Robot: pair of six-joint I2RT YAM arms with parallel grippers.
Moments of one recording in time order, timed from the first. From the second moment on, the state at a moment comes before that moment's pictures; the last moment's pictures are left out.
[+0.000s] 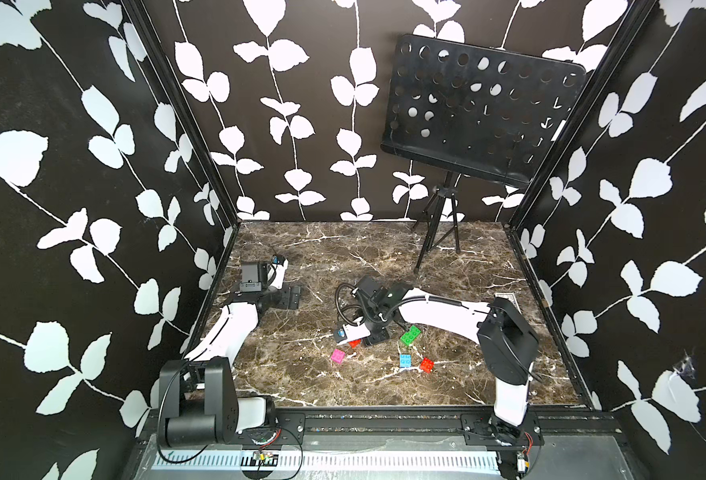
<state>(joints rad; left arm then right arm) 0.01 1.31 0.79 -0.34 0.23 0.18 0.95 1.93 1.42 -0.72 -0.24 -1.07</state>
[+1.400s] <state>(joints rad) -0.10 1.36 0.78 -0.30 0.45 0.10 0.81 1.71 1.19 -0.49 -0.17 -0.63</state>
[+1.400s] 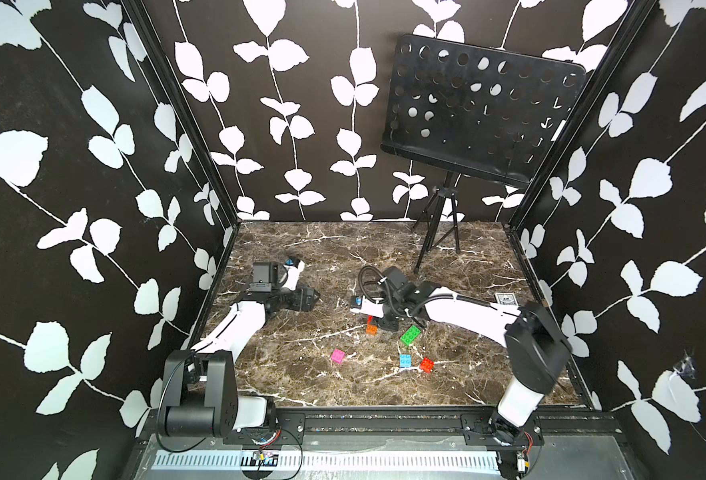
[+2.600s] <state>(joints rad) -0.12 1.36 0.78 -0.30 0.43 0.12 0.85 1.83 1.20 -0.52 -0.11 -0.44</state>
